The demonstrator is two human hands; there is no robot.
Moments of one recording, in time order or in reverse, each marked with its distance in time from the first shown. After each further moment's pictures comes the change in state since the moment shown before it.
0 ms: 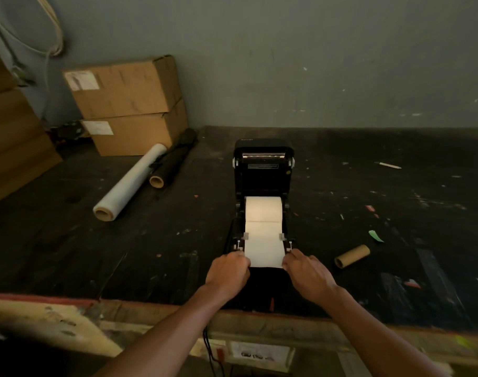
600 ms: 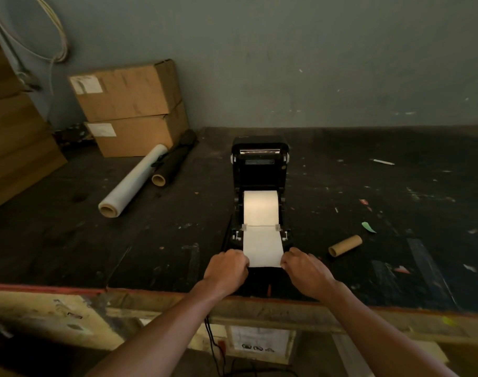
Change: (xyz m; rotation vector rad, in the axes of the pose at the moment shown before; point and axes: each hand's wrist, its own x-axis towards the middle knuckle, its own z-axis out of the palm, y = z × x) left_hand -0.025 0.008 0.001 -0.003 -0.003 0.018; right_hand -0.028 -0.006 -0.001 0.020 -0.031 -0.016
